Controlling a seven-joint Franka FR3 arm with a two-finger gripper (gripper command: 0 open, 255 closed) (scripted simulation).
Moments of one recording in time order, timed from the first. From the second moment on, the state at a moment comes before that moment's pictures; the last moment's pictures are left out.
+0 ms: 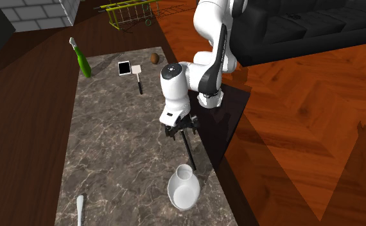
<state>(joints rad) 0.27 -0.13 -0.17 -2.28 0.15 2.17 -0.79</state>
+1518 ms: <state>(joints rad) 0.28 -0.09 -0.17 -2.32 0.17 2.25 -0.81</state>
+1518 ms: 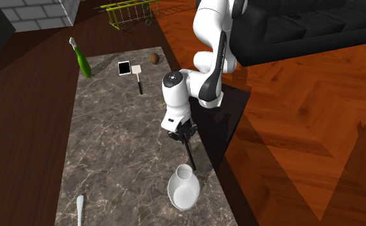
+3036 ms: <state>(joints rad) 0.27 -0.20 -0.16 -2.13 0.12 1.96 -0.74</state>
